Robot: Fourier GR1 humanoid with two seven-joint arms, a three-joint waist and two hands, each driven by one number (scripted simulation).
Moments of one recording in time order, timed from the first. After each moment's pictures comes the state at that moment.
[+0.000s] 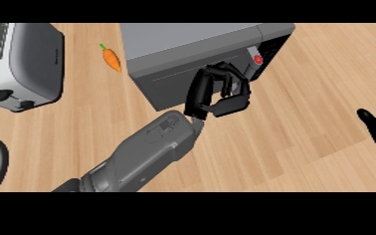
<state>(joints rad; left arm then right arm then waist) -0.88 0.00 -0.80 -0.88 0.85 0.59 -0.51 0.19 -0.47 -0.06 -2.18 -0.62 0.33 -0.16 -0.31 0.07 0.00</state>
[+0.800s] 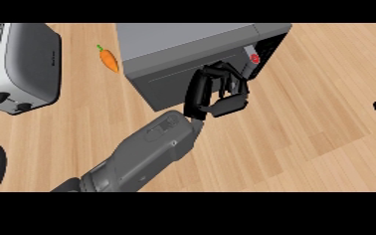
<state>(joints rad) -0.89 0.00 -0.81 -0.85 0.92 0.59 -0.62 0.15 -0.51 -0.11 -2.19 -0.71 0.32 -0.12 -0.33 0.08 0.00</state>
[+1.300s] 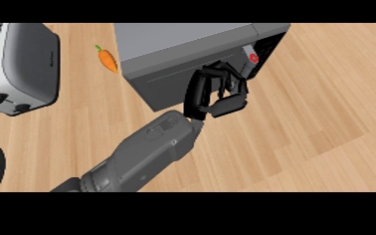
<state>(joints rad) -0.89 0.00 -0.82 -0.84 0.96 0.60 -0.68 0.13 -0.54 -0.14 -2.19 -0.75 0.32 -0.09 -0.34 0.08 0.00</state>
